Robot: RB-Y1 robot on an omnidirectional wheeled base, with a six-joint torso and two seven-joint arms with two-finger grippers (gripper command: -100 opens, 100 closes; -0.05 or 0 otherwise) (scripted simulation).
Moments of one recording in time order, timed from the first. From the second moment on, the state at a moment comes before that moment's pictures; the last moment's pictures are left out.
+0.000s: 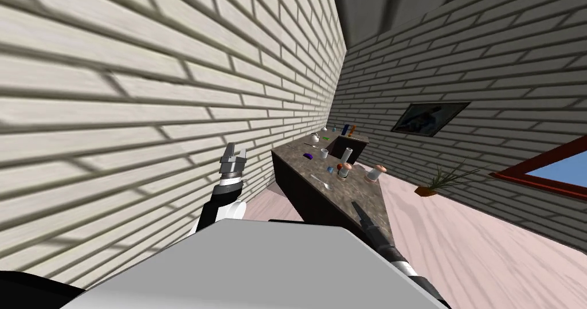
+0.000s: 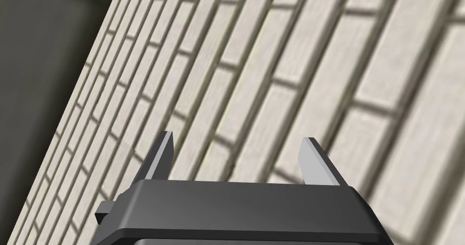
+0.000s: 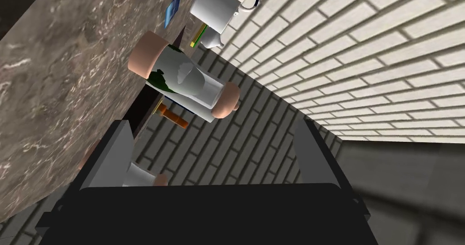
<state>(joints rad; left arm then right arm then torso) 0.49 -0.01 -0.04 -2.30 0.06 -0.50 -0.15 1.10 -0.42 -0.12 -2.11 0.20 -0.39 -0.11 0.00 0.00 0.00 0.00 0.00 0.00</state>
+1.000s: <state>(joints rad) 0.49 -0.01 -0.04 -2.30 0.06 -0.50 -0.15 1.34 -0.59 -0.16 -2.09 0.31 -0.37 -0.13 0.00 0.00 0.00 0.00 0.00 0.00</state>
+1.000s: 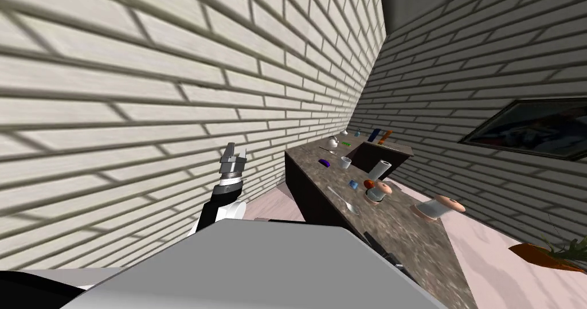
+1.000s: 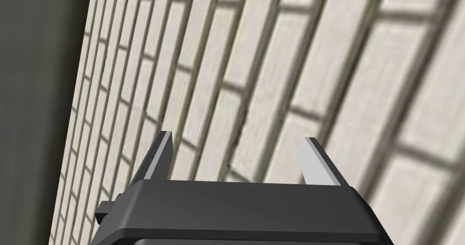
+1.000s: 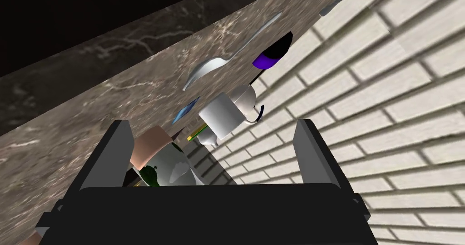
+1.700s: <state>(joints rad) 0.49 -0.01 -0.04 -2.30 0.06 -0.50 -0.15 1.54 -0.68 -0.20 -2.08 0.40 -0.36 -0.12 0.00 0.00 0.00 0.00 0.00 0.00</state>
